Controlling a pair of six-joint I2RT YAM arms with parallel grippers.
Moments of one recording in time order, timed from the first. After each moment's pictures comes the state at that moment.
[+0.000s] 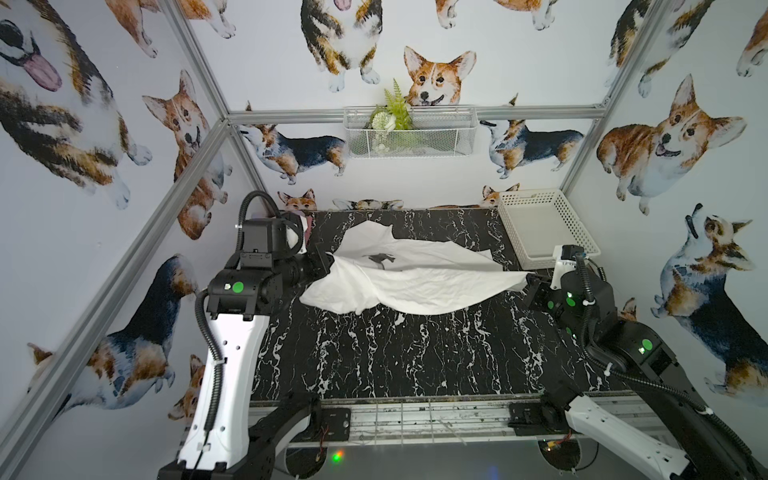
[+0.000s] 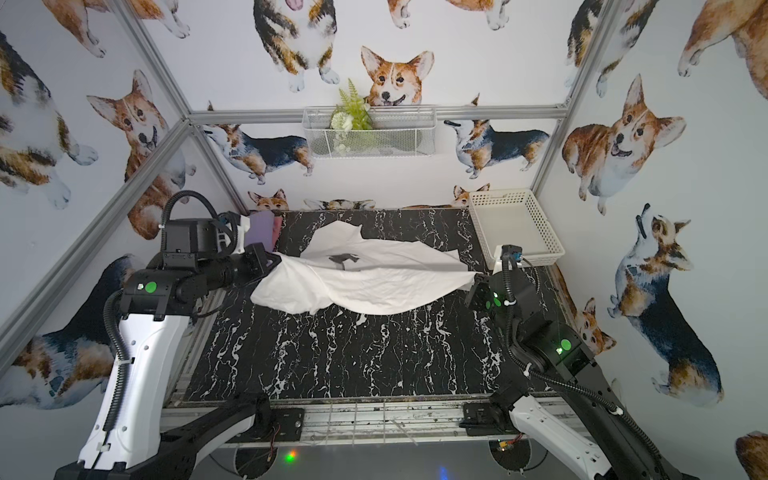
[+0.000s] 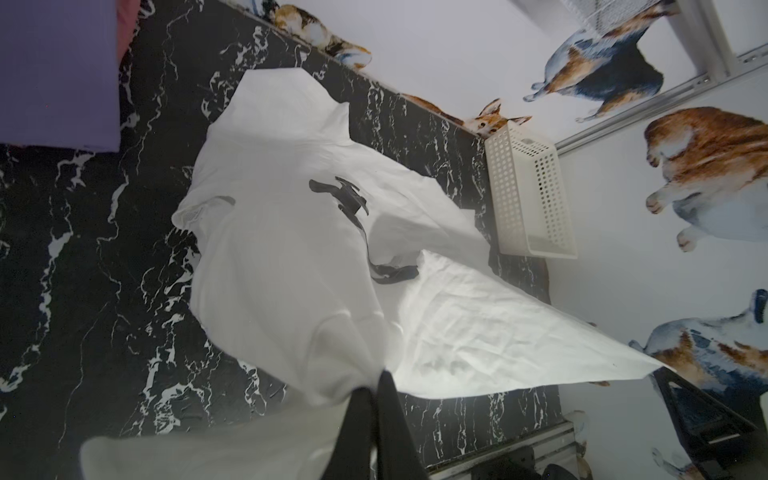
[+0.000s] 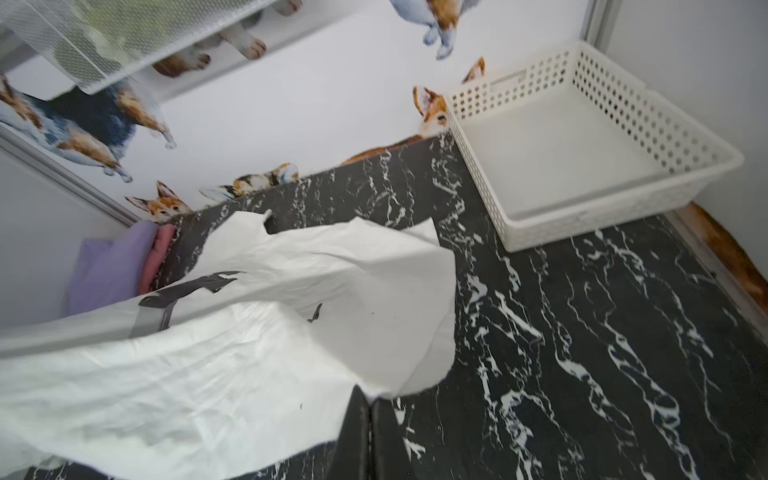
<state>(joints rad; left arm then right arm) -0.11 1.05 1.43 -1.15 0.33 -0.47 0.62 0.68 0.98 -0.89 0.36 0.63</state>
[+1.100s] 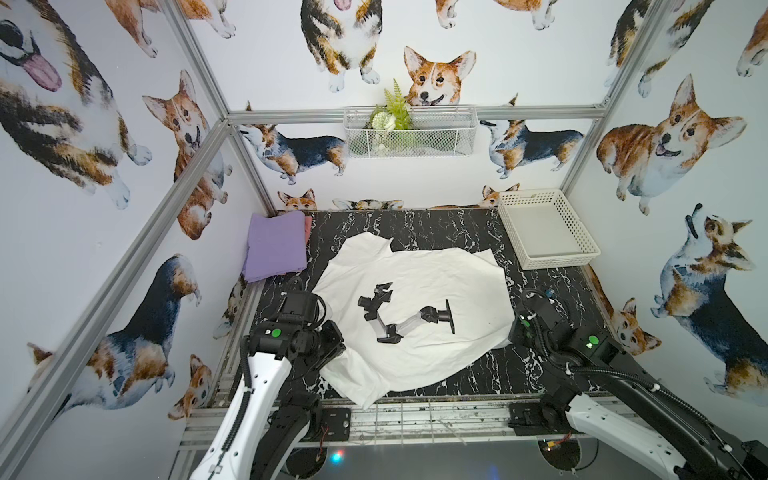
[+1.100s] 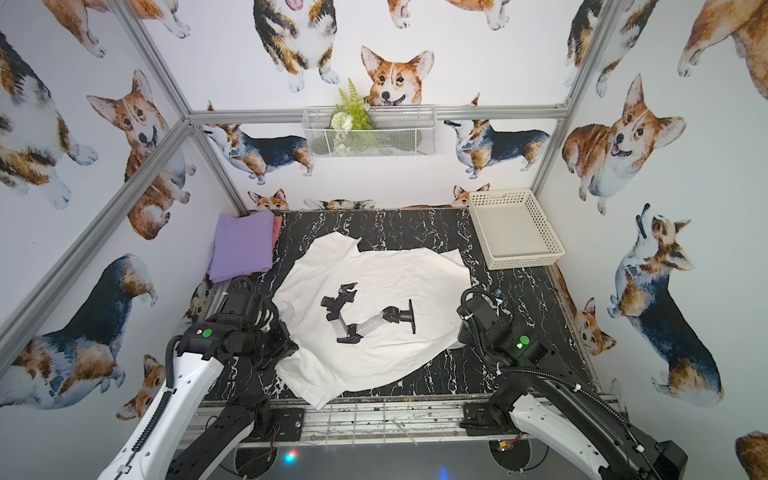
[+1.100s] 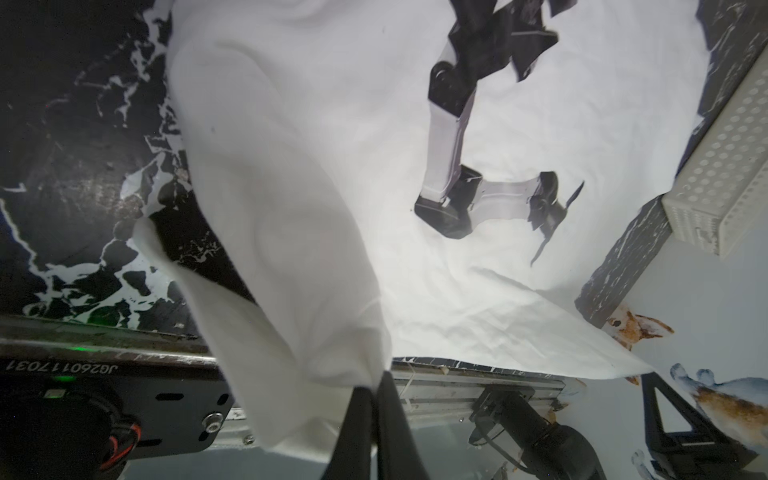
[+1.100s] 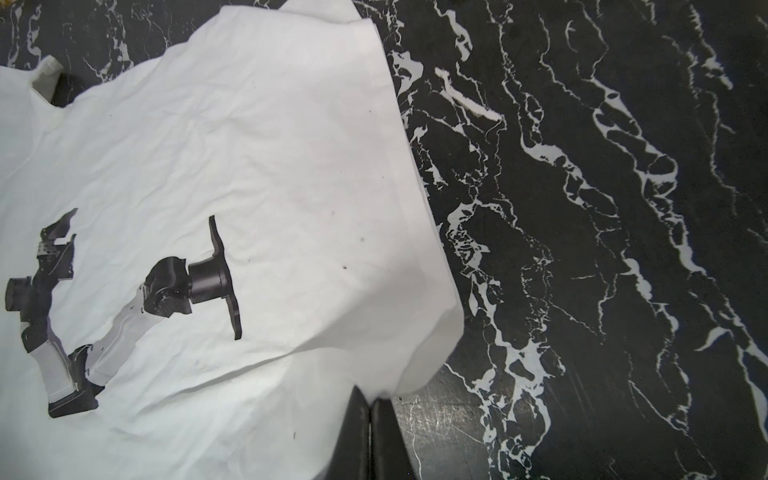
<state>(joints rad) -0.16 0.83 0.80 -1.18 0.37 -0.82 0.70 0.73 0.71 -1.01 0.37 0.90</state>
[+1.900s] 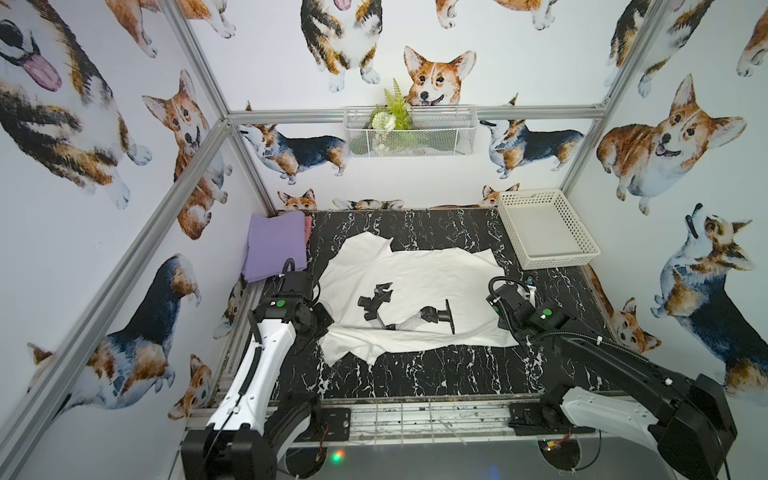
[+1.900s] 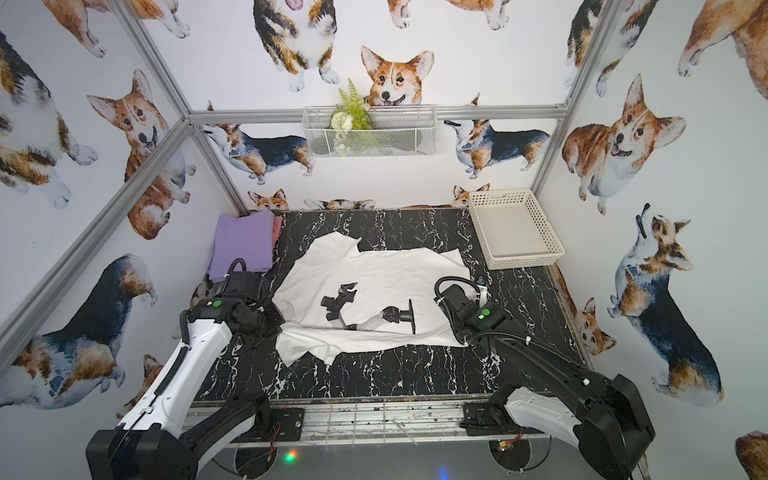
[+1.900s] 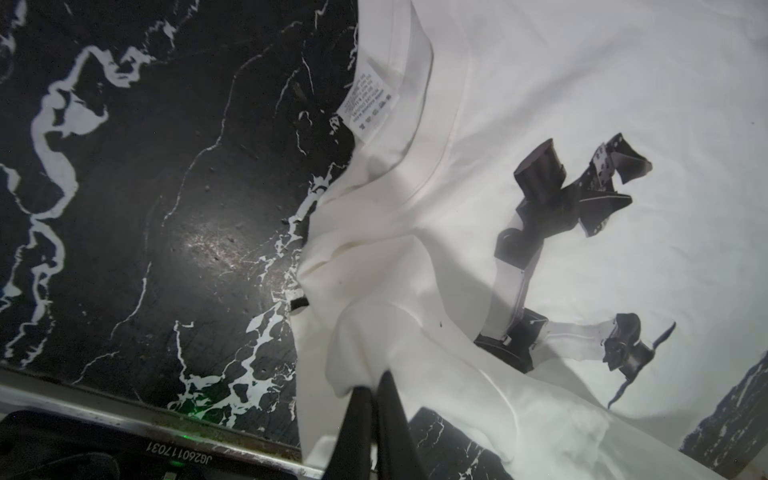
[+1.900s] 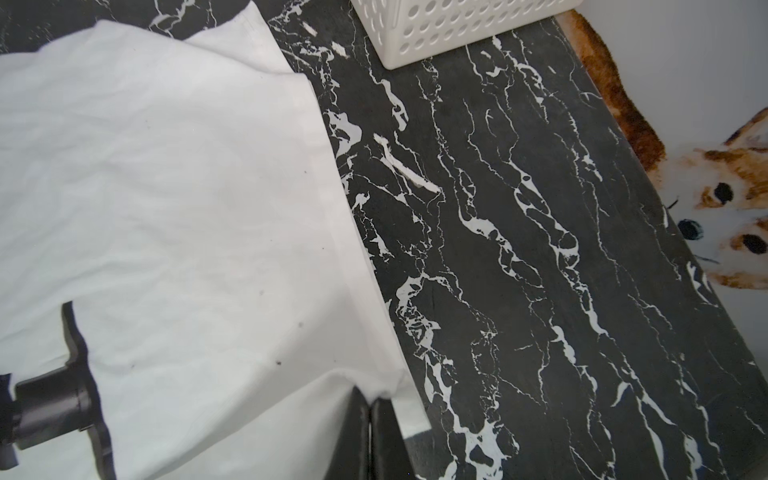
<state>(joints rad) -0.04 1.04 0.83 -1.07 0.10 -0.69 0.70 1.08 0.73 -0.86 0.62 0.87</state>
